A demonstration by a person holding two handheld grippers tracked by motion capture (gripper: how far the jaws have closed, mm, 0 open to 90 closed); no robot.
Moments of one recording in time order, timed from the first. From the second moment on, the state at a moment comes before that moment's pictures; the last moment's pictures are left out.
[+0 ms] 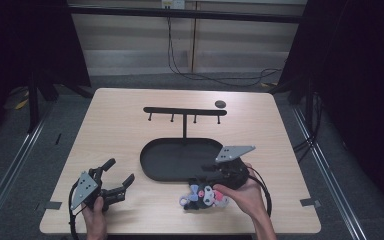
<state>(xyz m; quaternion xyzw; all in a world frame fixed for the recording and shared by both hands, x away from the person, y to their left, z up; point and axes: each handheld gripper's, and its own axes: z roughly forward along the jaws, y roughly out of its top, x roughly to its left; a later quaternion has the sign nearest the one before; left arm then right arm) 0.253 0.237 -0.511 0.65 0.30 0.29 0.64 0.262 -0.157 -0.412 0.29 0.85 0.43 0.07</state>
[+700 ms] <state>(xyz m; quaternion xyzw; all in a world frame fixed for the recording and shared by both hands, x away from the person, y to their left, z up) 0.253 0.237 -0.511 0.65 0.30 0.29 0.64 0.294 -0.076 -0.429 0.19 0.96 0.22 -0.04</state>
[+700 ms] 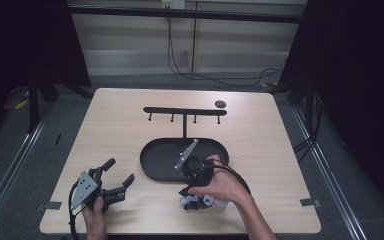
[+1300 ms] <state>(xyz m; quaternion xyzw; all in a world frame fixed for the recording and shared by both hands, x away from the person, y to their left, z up) 0.253 0.237 -0.511 0.65 0.30 0.28 0.64 0.305 -0.056 -0.453 0.14 0.98 0.09 -0.08</state>
